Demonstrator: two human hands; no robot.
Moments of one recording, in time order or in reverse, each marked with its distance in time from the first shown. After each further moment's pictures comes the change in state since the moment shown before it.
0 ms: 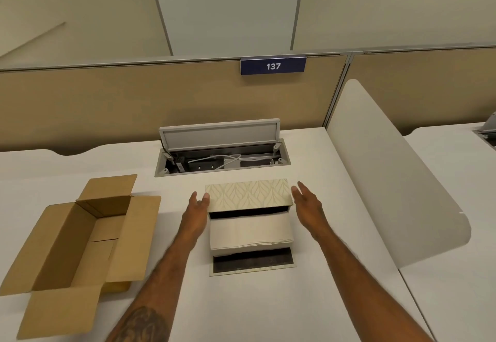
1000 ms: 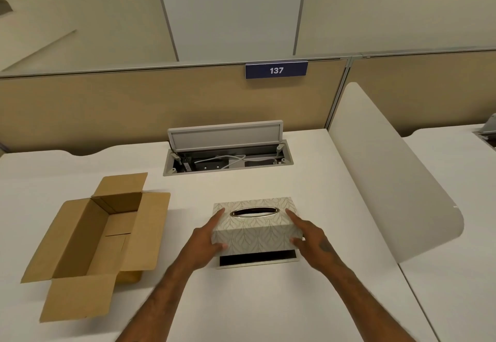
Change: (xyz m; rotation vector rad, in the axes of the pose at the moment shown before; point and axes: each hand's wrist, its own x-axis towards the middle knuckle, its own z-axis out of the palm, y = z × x) left_hand -0.049 -0.048 -0.019 0.343 -0.327 0.302; right_hand -0.060 0.069 -0.003 -0.290 -0.208 -0.326
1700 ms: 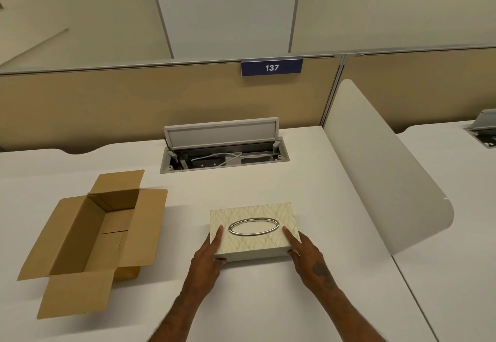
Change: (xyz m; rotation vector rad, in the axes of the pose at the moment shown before) left_hand -0.021 -0.054 0.059 0.184 0.229 0.160; right_hand -0.033 0.039 0.052 -0.228 0.201 -0.174
